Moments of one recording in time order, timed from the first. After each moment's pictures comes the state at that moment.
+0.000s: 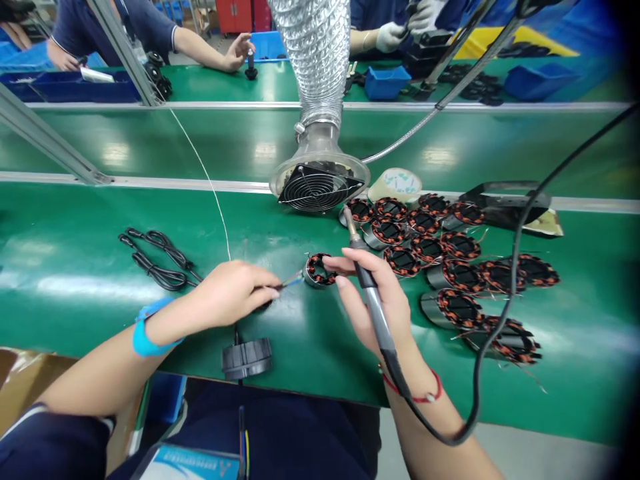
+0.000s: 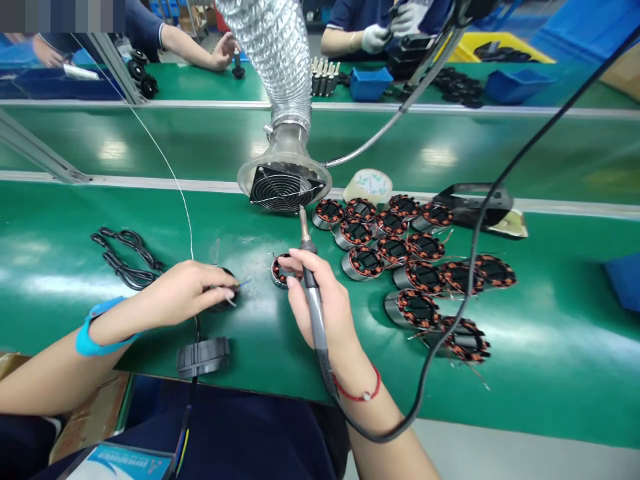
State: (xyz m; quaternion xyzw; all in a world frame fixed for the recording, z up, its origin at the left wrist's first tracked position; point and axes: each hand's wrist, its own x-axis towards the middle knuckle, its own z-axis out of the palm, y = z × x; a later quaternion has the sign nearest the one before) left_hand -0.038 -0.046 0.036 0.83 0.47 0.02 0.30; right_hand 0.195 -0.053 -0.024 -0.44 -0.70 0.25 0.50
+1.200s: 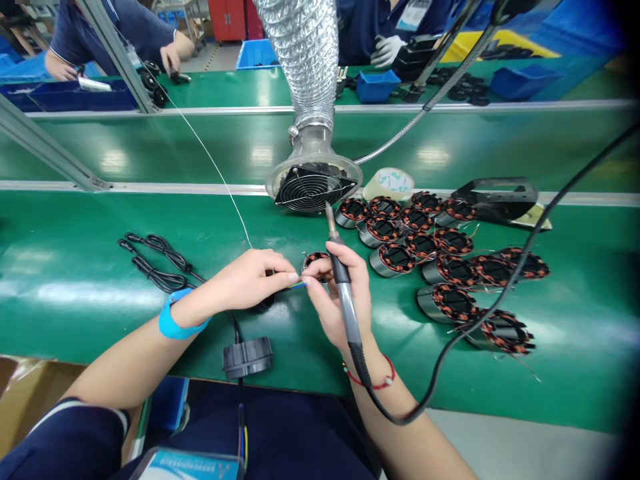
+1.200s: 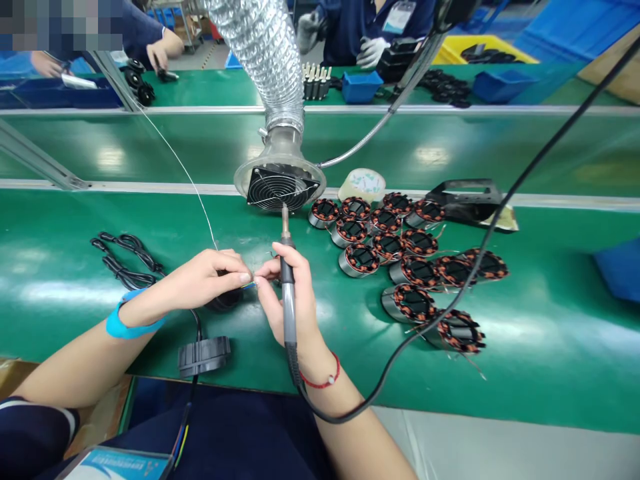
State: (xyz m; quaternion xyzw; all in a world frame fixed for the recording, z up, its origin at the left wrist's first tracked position) left_hand -0.019 -0.030 0.034 0.76 0.45 0.16 0.43; right_hand 0.152 -0.058 -0.033 -0.38 -0.60 0.36 0.60
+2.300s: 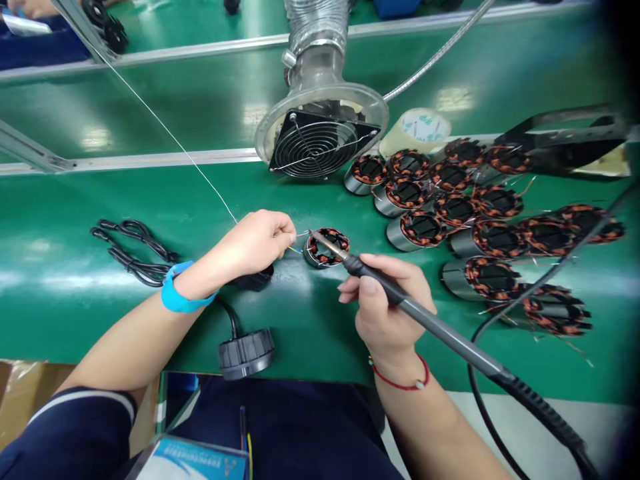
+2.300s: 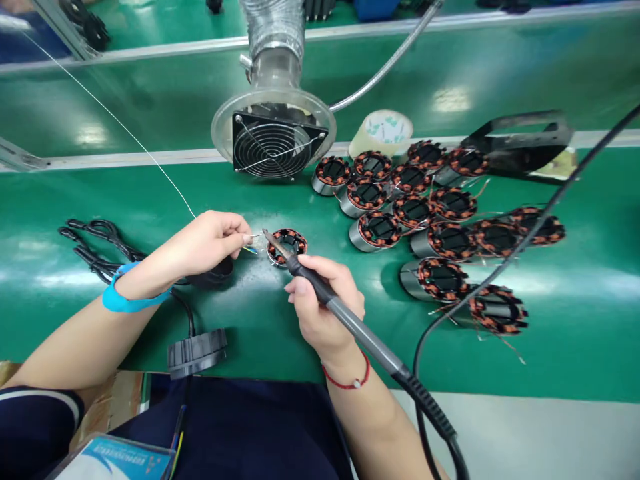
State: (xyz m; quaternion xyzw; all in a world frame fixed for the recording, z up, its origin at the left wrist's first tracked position) left_hand 0.000 0.009 0.013 0.72 0.56 0.10 0.41; right_hand 0.189 -0.080 -0.054 -0.51 -0.56 0.27 0.60
